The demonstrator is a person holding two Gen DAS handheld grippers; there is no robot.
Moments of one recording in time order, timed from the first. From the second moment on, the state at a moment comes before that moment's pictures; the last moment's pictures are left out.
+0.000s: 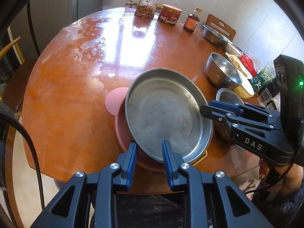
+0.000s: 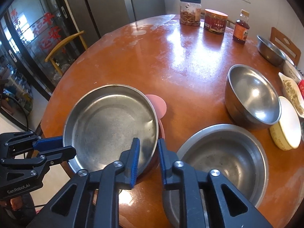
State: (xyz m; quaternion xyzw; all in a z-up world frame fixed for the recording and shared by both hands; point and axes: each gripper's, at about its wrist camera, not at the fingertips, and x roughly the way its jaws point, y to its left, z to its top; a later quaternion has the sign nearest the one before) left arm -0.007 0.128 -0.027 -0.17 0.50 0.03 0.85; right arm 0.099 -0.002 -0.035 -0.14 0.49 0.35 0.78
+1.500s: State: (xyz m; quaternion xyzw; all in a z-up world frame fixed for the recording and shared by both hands) left arm 0.066 0.006 0.008 -0.08 0.48 -0.02 0.87; right arm 0.121 -0.182 -0.005 -0.04 0.46 0.24 0.85
